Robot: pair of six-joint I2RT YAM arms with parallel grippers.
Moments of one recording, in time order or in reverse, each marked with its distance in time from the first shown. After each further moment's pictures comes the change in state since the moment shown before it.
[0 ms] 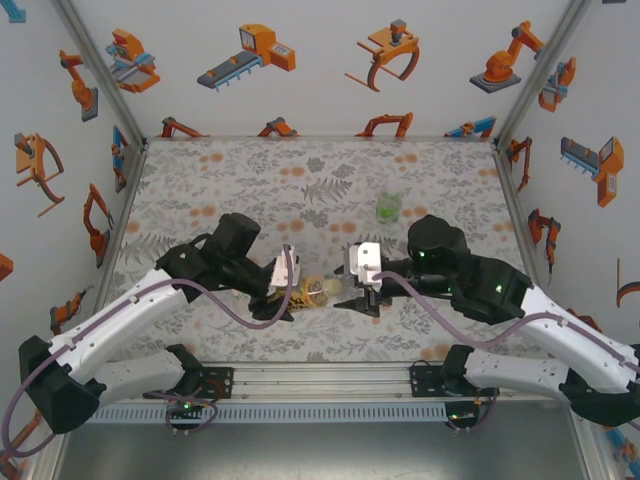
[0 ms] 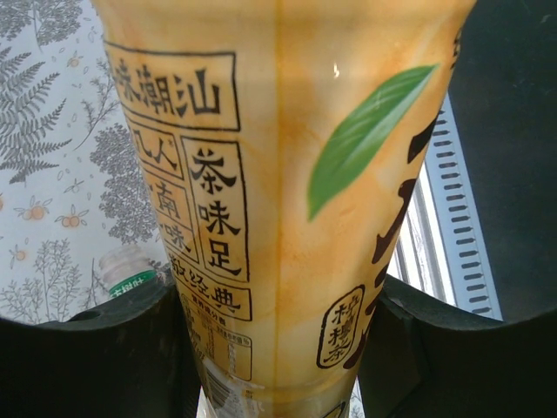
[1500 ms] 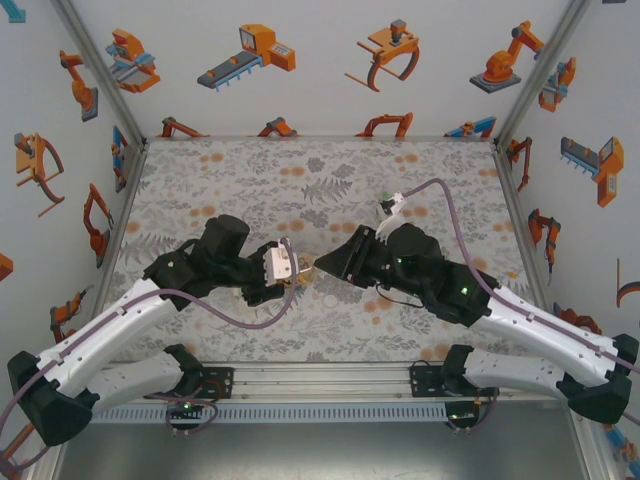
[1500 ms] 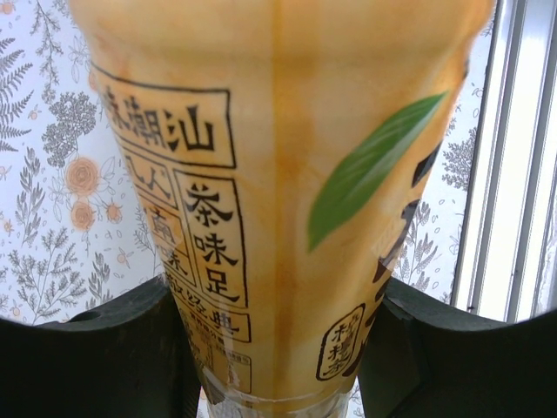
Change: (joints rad) left arm 0.007 -0.084 -0.032 0.076 -0.390 -0.078; right arm -0.001 0.023 -0.190 0.272 0.528 1.577
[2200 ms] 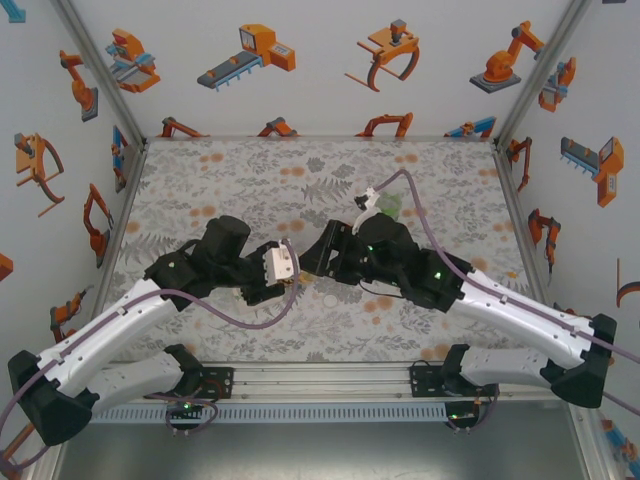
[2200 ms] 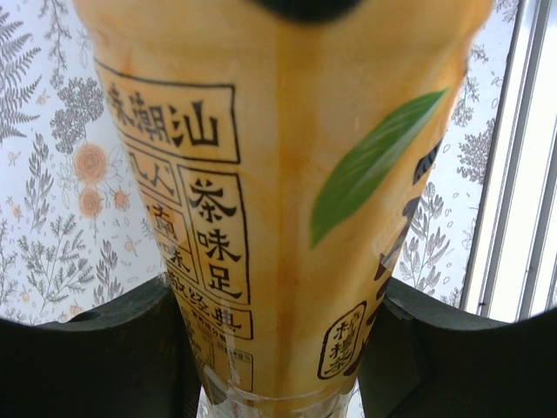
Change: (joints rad) left arm -0.005 0.000 -0.007 -0.005 -0.047 0.000; right arm 0.000 0.171 0.092 -0.034 -0.055 -0.044
